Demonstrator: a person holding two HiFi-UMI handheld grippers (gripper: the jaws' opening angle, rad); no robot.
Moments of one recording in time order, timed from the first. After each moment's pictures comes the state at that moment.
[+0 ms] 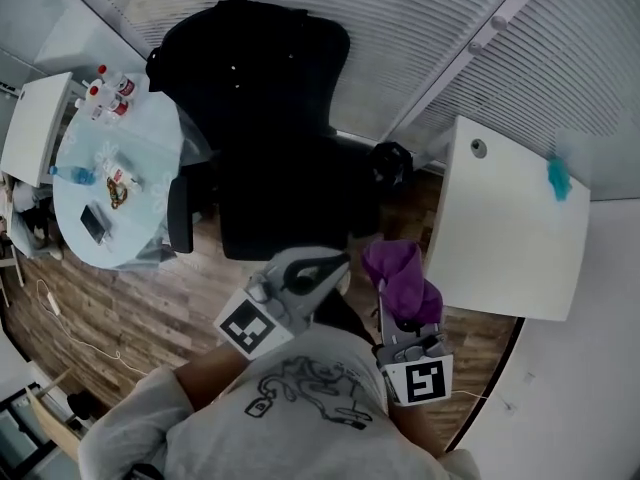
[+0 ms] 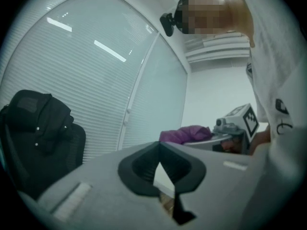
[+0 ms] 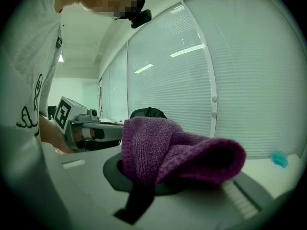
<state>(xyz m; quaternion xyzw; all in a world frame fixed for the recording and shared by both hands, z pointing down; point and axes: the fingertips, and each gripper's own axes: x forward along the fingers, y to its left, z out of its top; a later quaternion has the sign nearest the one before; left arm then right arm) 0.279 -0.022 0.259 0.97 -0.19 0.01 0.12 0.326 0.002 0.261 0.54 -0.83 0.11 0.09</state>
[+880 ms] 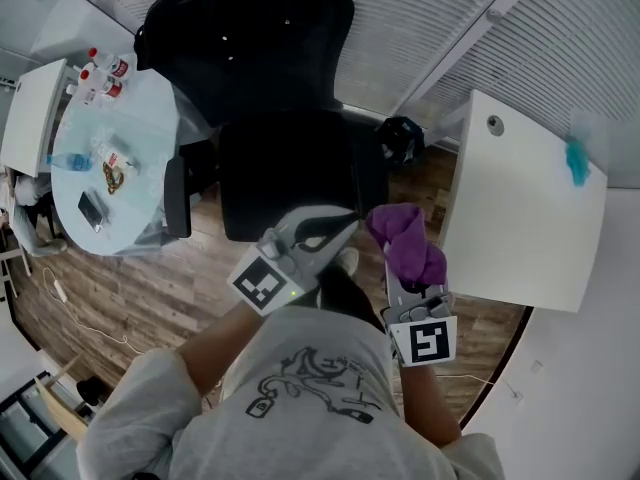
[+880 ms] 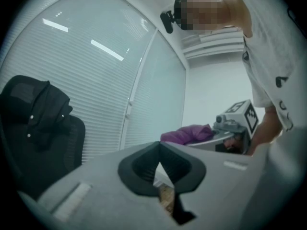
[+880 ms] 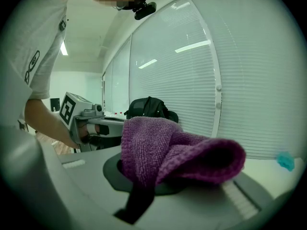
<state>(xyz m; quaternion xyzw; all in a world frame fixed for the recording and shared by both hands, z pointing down) 0.293 -0.053 0.337 0.98 -0.19 0.03 0.11 0.336 -0.024 0.343 0.51 -0.84 0.10 0.14</state>
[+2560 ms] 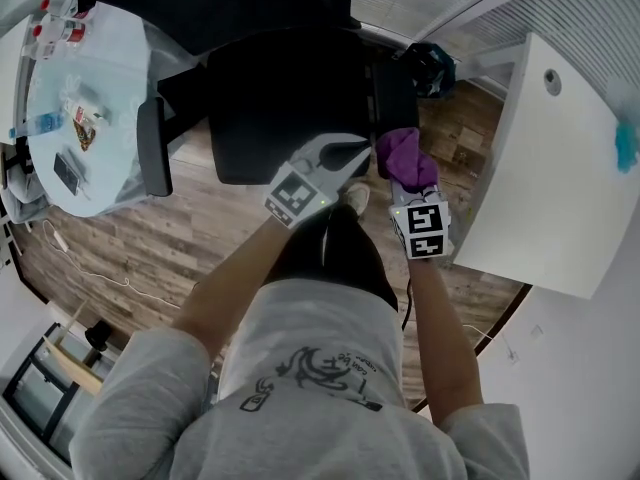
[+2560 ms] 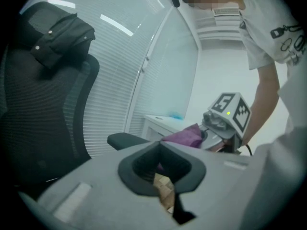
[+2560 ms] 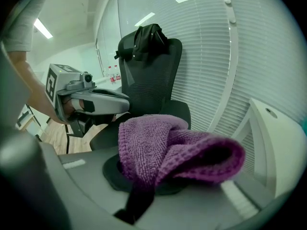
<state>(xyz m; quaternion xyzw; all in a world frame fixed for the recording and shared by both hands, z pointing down) 0.305 -0.100 0.602 0.96 -0.18 0.11 0.16 0.345 -0.073 0.652 0.44 -0.81 0.25 0.31</state>
